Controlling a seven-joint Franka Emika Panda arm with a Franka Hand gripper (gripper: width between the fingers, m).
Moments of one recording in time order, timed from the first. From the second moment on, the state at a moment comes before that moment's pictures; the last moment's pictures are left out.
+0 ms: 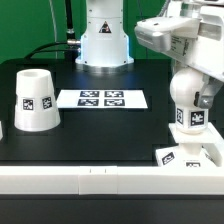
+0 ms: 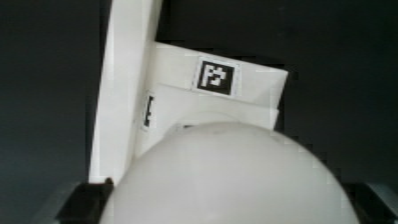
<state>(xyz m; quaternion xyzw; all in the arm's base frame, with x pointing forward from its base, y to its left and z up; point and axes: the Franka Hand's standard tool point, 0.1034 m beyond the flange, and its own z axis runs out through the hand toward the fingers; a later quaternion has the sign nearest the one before) 0.626 0.084 0.110 0.67 0.74 -0.01 0.05</state>
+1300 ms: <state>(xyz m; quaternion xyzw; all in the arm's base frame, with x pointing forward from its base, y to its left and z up) 0.622 0.094 0.110 0.96 0.26 0.01 0.02</state>
